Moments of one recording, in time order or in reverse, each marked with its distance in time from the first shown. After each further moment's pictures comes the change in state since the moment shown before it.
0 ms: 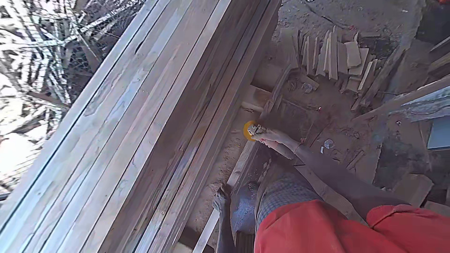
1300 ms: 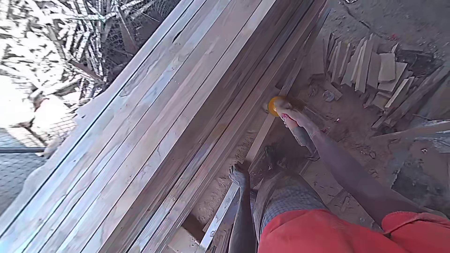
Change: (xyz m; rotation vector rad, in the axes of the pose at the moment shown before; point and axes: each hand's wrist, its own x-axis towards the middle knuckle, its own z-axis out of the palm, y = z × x) left_hand 0.027 0.123 -0.008 -0.257 0.334 -0.024; right_hand 0.101 -0.026 -0.091 0.283 0.210 -0.003
